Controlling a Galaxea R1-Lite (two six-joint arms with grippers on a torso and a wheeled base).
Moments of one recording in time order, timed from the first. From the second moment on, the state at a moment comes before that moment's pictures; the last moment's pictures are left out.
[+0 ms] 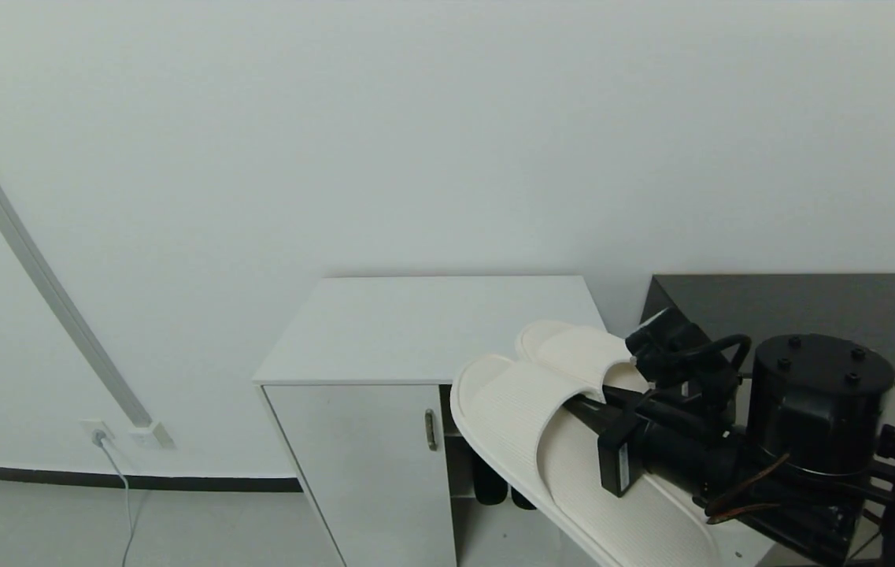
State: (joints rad) left arm 0.00 0.00 0.00 0.00 -0.03 0.01; right arm 0.81 1.66 -0.55 -0.95 -0.10 -0.03
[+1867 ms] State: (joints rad) left arm 0.00 0.00 0.00 0.00 -0.03 0.01; right arm 0.81 1.66 -0.53 -0.96 -0.10 -0.06
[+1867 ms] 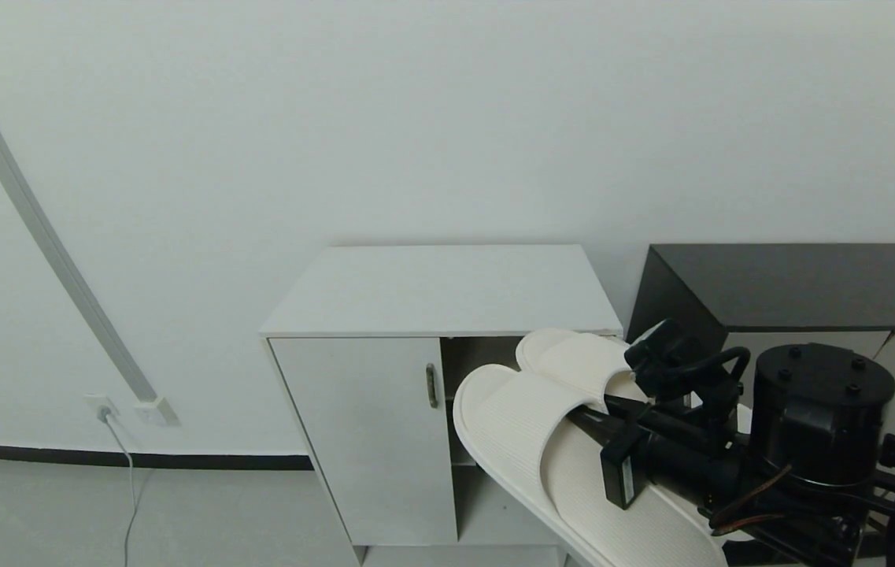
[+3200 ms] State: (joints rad) left arm 0.00 0.00 0.00 0.00 -0.03 0.01; right arm 0.80 1.67 -0.52 -0.96 -0.10 -0.06
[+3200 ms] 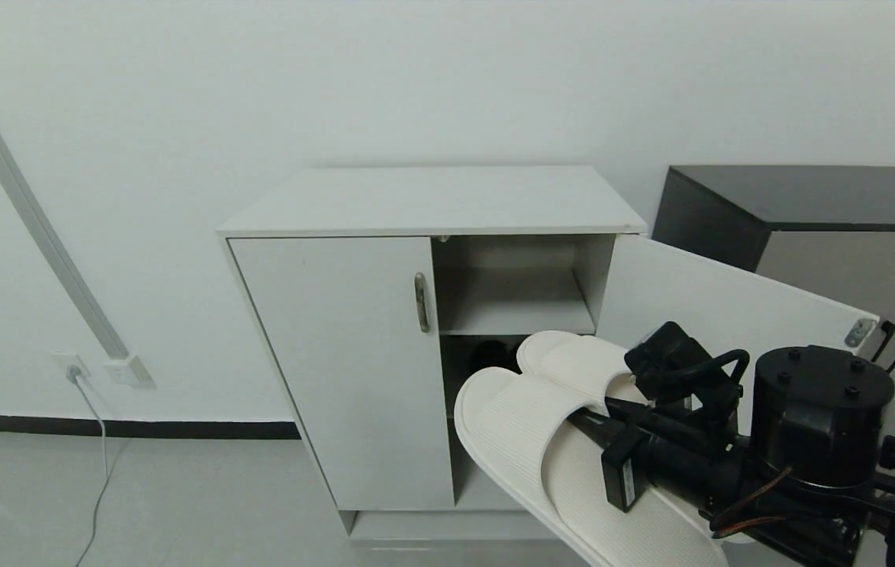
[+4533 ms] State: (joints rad) left arm 0.00 0.00 0.00 0.00 -0.03 0.01; right arm 0.81 1.67 -0.52 -0.96 -0.10 -0.07
